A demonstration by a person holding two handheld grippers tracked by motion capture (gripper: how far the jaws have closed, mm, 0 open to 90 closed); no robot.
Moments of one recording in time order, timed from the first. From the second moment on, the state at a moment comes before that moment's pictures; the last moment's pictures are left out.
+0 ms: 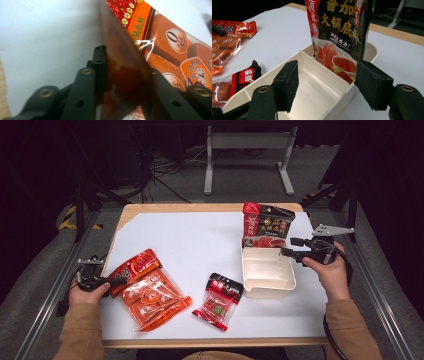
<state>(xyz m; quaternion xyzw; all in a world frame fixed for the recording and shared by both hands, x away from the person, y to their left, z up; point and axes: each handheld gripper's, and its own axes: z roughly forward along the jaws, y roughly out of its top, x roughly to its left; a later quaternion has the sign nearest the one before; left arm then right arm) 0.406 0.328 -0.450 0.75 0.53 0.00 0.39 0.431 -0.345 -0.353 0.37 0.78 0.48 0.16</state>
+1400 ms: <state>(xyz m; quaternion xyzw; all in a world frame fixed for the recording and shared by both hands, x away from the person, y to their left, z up) 0.373 0.311 -0.357 0.75 0.43 0.09 0.50 0.412 -0.345 -0.326 0.35 0.78 0.49 0.17</state>
